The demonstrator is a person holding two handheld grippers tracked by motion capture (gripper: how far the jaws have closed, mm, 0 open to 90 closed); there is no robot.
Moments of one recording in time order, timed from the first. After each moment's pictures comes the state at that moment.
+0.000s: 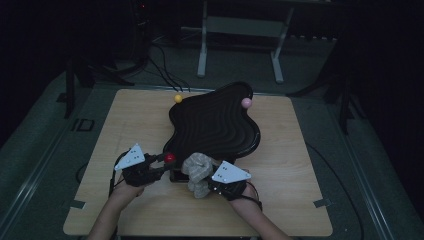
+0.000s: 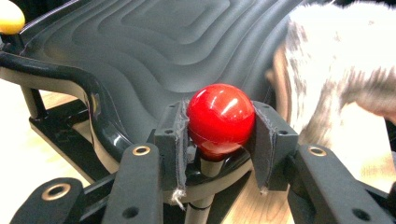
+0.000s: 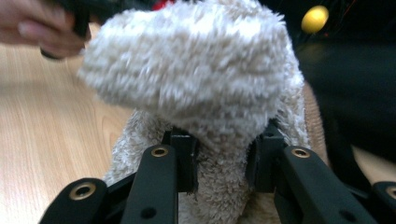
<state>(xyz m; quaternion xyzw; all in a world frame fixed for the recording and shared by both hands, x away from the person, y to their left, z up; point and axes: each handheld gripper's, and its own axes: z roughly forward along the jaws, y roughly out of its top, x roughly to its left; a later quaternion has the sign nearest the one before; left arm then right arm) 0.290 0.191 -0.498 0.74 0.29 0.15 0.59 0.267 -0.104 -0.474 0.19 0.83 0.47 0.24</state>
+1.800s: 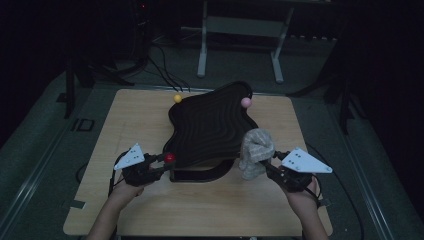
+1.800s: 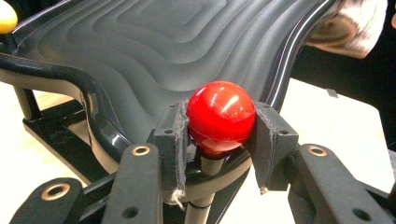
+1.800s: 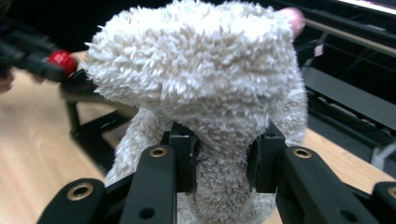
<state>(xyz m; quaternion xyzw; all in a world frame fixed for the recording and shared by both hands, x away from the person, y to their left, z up) 0.292 0.194 -0.499 0.74 0.28 0.14 0.59 0.257 -0.232 -0.393 0.27 0.77 0.48 0.30</state>
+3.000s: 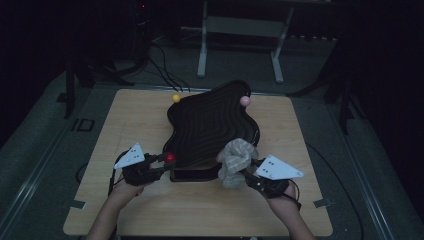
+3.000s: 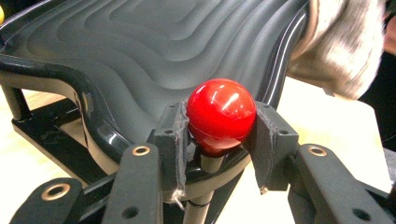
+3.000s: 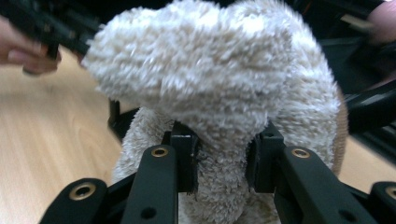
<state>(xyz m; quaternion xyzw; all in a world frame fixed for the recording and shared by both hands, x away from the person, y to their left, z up) 0.293 0.193 -0.499 0.75 0.28 0.14 0.59 0.256 -0.189 -0.421 0.22 0.81 0.48 0.27</state>
